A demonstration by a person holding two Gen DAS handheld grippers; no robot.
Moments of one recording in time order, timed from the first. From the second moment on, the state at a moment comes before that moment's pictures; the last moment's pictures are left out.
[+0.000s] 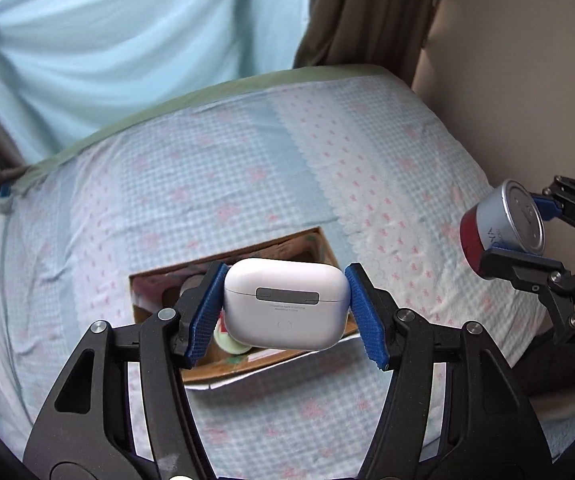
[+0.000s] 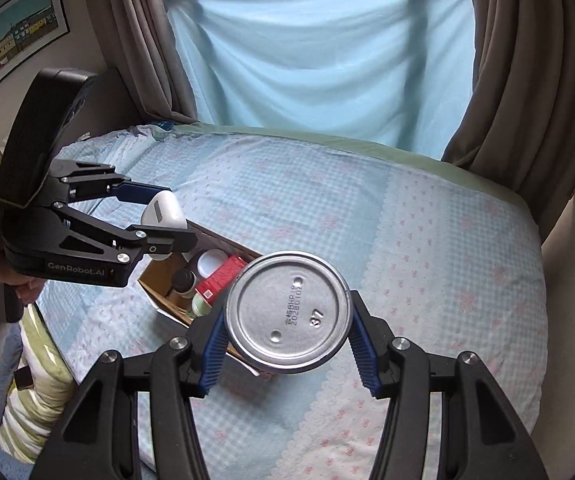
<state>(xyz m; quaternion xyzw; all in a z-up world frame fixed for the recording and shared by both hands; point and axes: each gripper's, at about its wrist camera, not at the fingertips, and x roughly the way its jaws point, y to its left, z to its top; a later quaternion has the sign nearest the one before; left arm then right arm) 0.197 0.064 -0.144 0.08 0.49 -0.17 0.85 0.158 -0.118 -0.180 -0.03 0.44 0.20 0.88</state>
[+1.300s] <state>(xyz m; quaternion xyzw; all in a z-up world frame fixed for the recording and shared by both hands) 0.254 0.191 -0.380 0.03 0.63 -0.12 0.76 0.285 0.001 -0.398 0.11 0.63 0.02 0.77</state>
